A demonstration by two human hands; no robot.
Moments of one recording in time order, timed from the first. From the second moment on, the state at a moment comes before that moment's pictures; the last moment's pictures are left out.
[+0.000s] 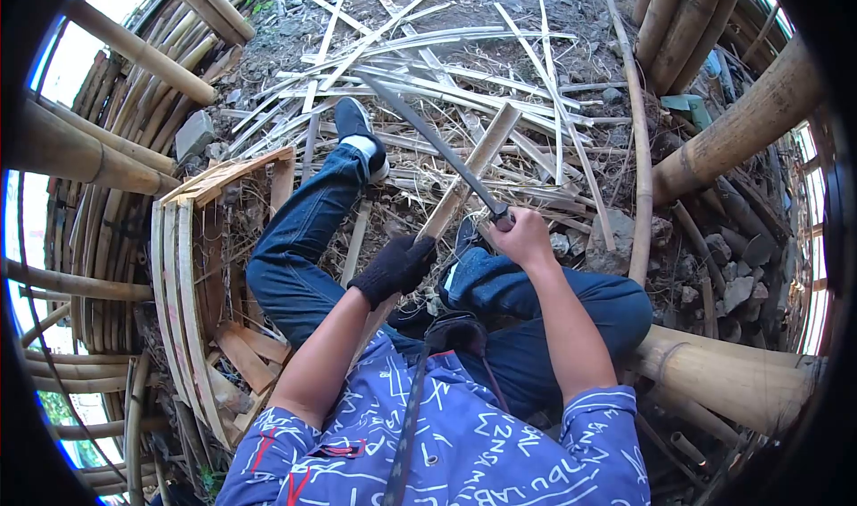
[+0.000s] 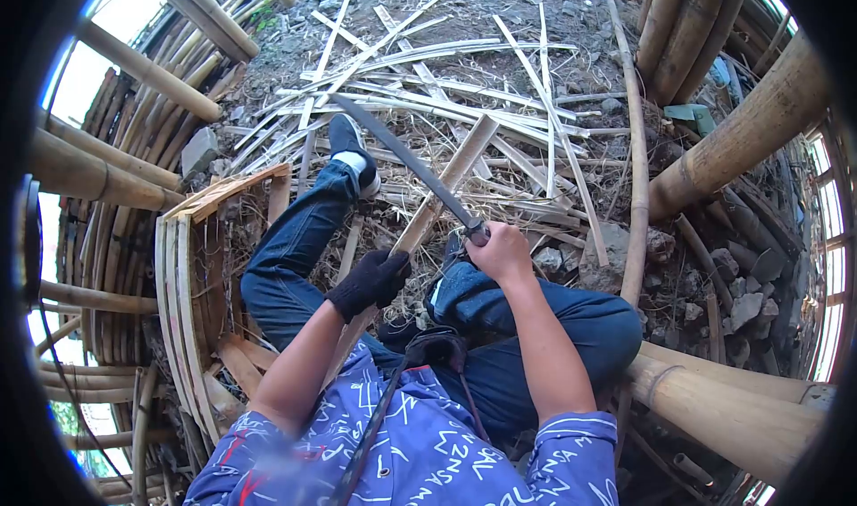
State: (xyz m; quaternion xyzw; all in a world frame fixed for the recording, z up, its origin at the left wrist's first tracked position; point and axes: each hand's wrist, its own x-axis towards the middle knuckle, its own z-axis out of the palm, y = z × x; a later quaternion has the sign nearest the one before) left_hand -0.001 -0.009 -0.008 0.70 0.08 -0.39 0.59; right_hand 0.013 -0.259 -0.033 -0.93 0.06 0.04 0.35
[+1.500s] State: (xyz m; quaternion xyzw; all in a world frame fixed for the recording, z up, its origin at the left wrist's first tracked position) left_hand -0.004 -0.017 0.031 0.72 0.04 -0.34 0.61; right_hand 0.019 -0.281 -0.029 -0.86 -0.03 -0.02 0.50
